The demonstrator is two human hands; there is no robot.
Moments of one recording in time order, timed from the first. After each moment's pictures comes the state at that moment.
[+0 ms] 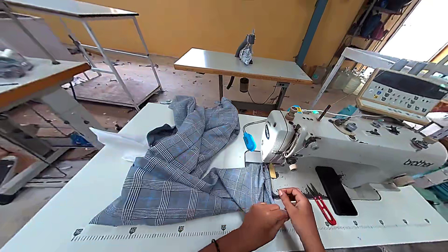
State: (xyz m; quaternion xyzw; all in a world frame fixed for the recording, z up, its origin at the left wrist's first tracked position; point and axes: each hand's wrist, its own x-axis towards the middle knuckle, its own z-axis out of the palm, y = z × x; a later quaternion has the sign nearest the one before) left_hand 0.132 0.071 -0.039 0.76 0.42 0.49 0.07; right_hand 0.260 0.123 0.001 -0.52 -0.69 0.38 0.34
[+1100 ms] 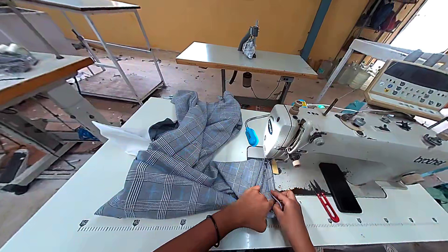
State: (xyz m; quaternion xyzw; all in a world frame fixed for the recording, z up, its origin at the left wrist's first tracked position) left_hand 0.099 0.094 0.017 0.82 0.49 -0.08 0.28; right_hand 0.244 0.107 -0.004 -0.55 -0.74 0.34 0.20
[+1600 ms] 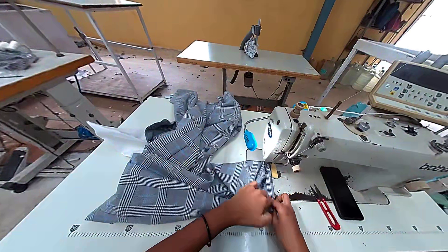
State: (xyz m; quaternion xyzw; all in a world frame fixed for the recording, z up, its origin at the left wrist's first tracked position) left_hand 0.082 0.100 0.023 0.83 0.49 0.03 0.28; right_hand 0.239 0.108 -0.009 -0.52 -0.77 0.33 0.16
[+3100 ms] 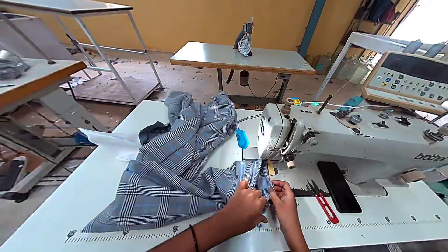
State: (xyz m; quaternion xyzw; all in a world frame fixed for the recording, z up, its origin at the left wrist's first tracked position) left_hand 0.091 0.075 0.018 0.82 0.54 0.09 0.18; right_hand 0.234 0.132 -0.038 -0.51 -0.58 0.50 0.40
